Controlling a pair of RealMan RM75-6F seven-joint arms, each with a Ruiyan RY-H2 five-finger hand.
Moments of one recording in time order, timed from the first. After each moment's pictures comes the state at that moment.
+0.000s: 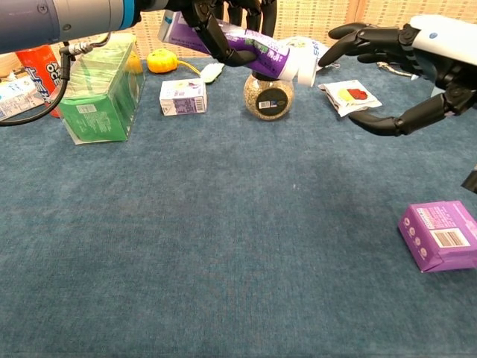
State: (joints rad) left arm -1.13 -1.40 -0.20 -1.86 0.89 1.07 0.47; right arm 0.50 -1.38 0.11 -1.76 -1.54 1.21 0.25
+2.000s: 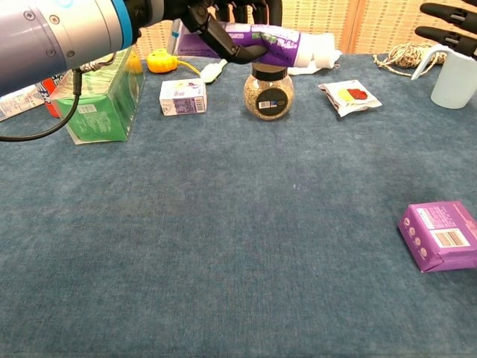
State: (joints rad) left arm -0.99 -1.50 -0.26 -1.71 1.18 1.04 0.21; right arm 0.39 -1.33 0.24 -1.78 -1.41 1.24 1.22
